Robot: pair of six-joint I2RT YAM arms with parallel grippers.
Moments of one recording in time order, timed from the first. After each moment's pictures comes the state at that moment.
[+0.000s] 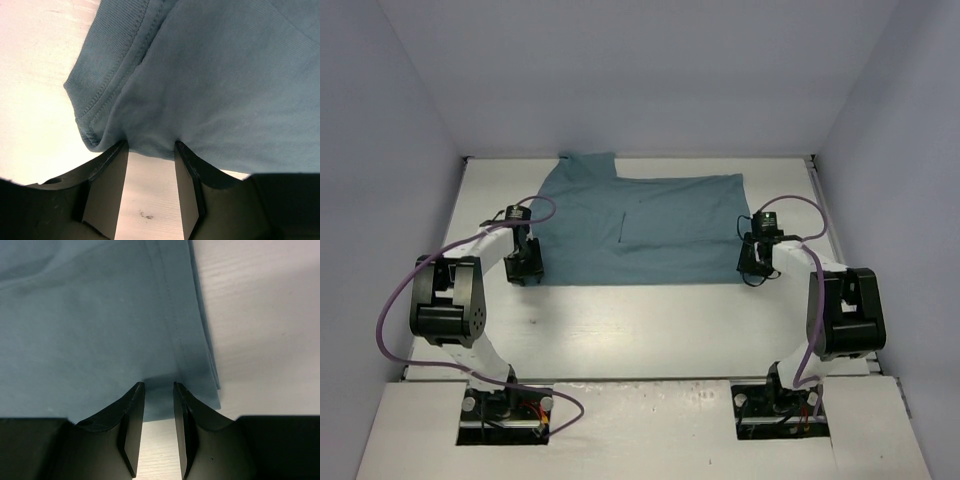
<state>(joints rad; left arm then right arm) -0.05 1.70 1.05 -0.67 -0.07 -0.30 0.08 1.57 0.82 -0.32 0.10 0.33</state>
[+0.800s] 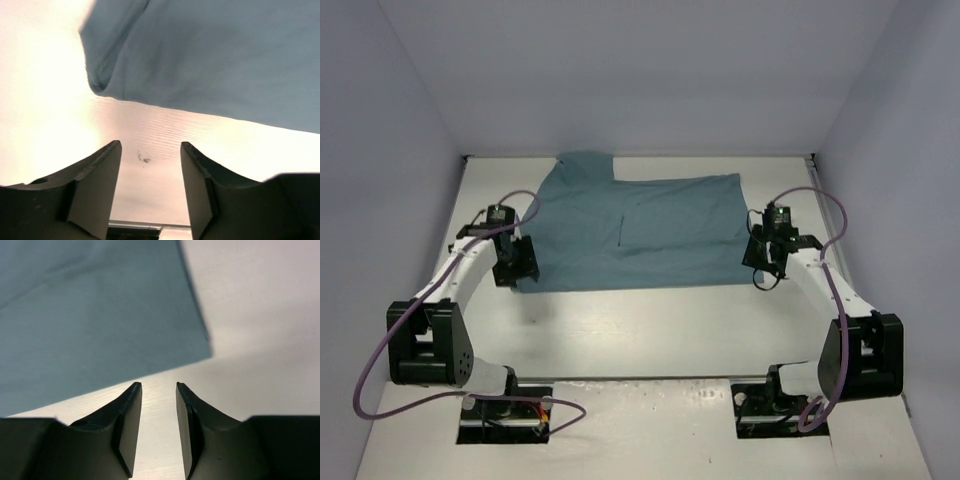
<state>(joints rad) -0.03 1.42 1.01 -0.82 0.02 -0.34 0.09 1.33 0.85 -0.51 0.08 0.38</state>
